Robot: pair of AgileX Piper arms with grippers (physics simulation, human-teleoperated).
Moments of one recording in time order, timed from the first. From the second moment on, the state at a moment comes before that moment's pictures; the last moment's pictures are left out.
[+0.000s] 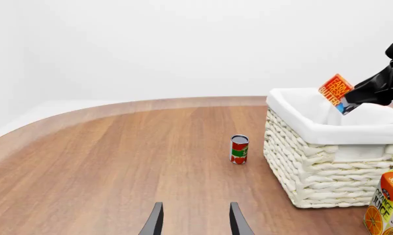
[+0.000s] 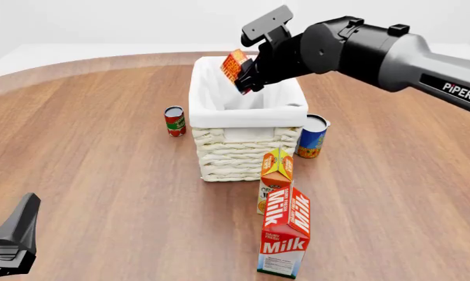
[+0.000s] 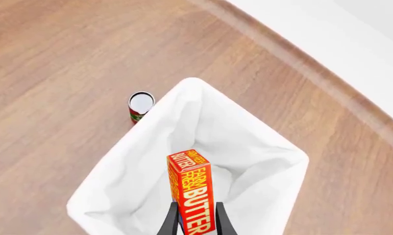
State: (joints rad) left arm 0.00 0.00 0.00 0.00 0.00; right arm 0.53 1.80 -1.60 0.47 -0.24
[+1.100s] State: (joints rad) left arm 0.00 0.00 0.00 0.00 0.00; right arm 0.54 1.58 -1.52 0.47 -0.23
